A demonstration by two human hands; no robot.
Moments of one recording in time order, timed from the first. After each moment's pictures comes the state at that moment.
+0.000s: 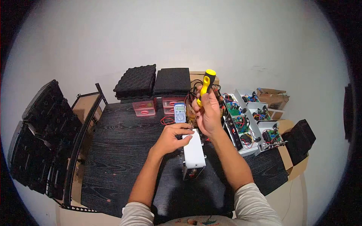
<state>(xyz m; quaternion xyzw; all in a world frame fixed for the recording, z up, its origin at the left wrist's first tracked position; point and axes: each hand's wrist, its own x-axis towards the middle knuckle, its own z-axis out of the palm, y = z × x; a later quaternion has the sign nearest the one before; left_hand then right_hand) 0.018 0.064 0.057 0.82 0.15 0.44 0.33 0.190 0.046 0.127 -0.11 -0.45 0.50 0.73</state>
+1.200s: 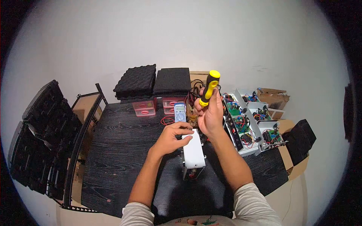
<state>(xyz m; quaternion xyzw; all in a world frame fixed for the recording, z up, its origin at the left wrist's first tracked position) 0.015 0.059 0.067 0.83 0.17 0.41 0.35 0.185 0.040 0.140 -0.14 -0.39 0.46 0.79</state>
